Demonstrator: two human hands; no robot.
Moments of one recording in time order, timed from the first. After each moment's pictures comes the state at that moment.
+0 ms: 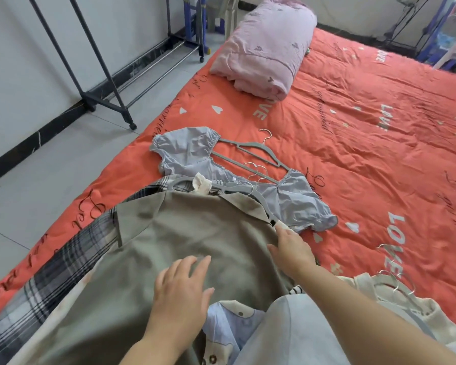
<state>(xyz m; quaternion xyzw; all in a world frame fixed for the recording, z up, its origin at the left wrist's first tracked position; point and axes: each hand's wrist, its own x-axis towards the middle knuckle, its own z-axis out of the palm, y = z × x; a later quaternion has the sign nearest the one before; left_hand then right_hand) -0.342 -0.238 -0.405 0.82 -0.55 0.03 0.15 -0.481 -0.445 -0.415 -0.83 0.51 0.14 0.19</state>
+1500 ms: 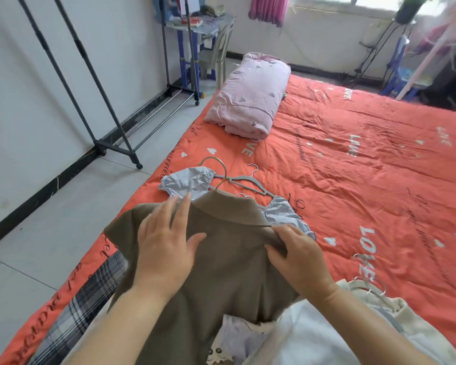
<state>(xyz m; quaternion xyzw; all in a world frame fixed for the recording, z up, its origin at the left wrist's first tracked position) -0.302 -0.257 -0.230 0.81 -0.53 0.09 0.24 -0.506 -0.382 -0.243 -0.88 0.34 -0.29 0.17</state>
